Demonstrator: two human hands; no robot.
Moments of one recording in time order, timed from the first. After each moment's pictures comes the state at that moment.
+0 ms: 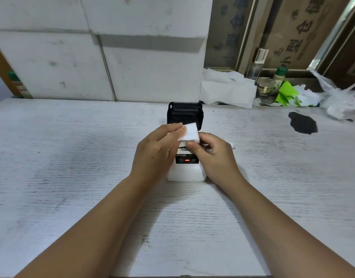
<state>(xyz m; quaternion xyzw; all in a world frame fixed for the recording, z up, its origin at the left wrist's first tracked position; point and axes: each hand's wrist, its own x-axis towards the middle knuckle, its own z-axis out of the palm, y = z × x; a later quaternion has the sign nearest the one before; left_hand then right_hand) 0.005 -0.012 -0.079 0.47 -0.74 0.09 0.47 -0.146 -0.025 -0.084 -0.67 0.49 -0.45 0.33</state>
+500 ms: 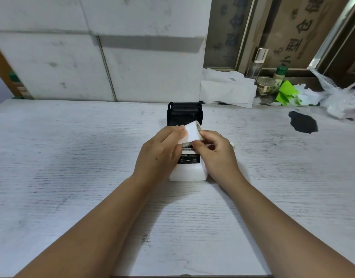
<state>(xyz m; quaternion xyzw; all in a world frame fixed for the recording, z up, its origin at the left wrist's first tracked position) 0.001 -0.016 -0.085 0.47 -0.76 0.09 0.45 -0.145 -0.028 -0.082 -0.61 0.51 -0.48 0.36</state>
